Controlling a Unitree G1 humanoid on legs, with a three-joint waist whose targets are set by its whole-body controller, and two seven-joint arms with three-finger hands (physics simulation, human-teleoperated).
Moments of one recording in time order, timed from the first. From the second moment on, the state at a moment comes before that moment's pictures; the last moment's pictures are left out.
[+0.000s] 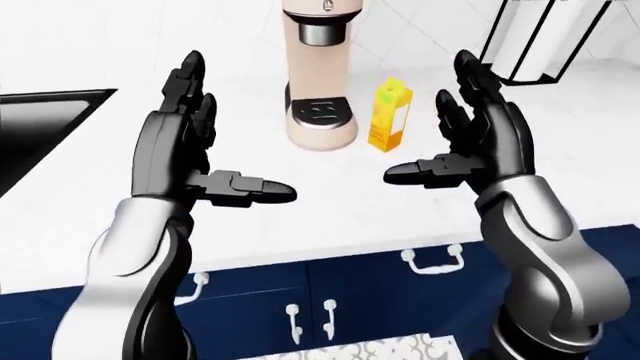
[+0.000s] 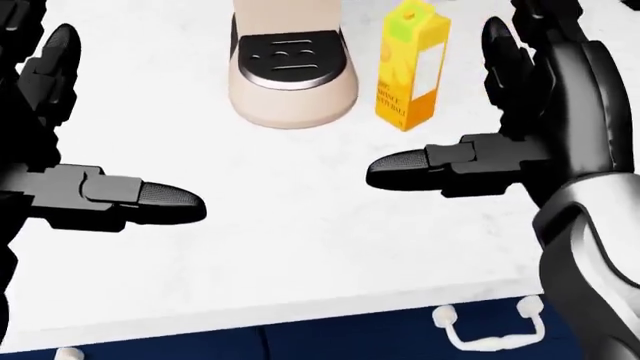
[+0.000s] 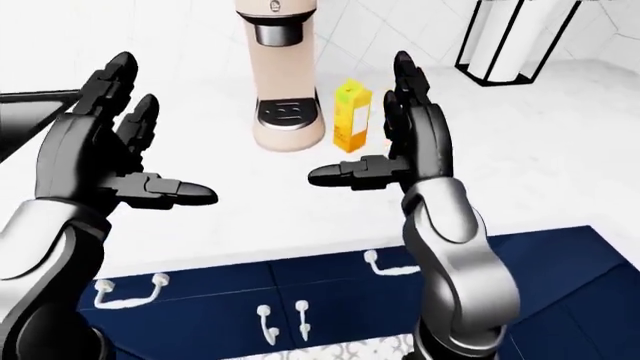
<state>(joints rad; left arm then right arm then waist) -0.55 0.21 0.15 -0.85 -0.09 1.17 -0.02 -0.55 -0.17 -0.15 -0.69 0.24 1.02 -0.11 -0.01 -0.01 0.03</state>
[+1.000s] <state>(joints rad) -0.54 0.22 0.18 -0.88 -0.10 1.18 0.00 -0.65 -0.16 -0.07 -0.54 0.12 1.00 -0.09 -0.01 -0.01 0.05</state>
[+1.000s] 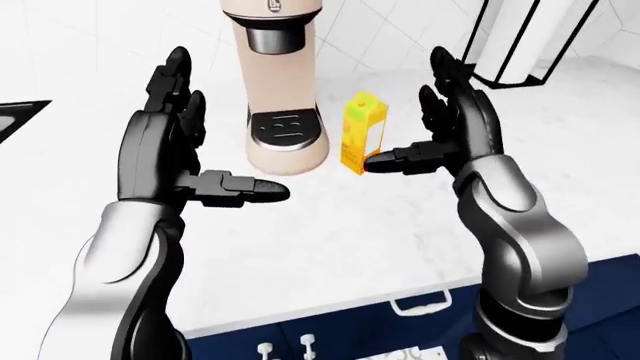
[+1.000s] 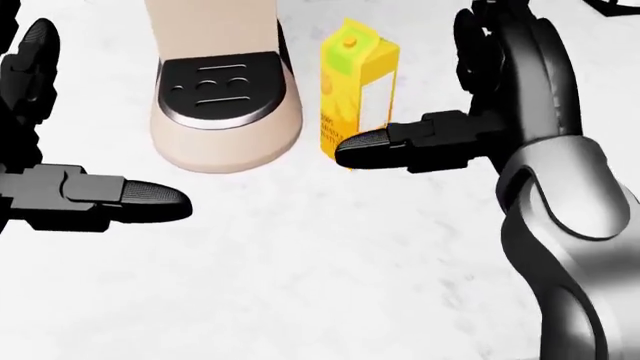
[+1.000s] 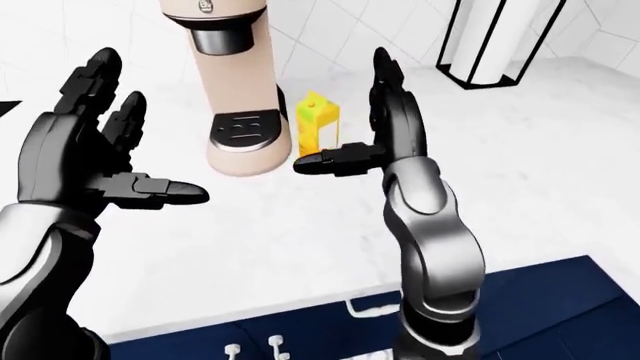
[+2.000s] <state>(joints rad) -0.57 0.24 0.19 -0.90 -0.15 1.21 0.01 -0.83 -0.10 -0.05 0.31 -0.04 0.50 -0.06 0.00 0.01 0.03</state>
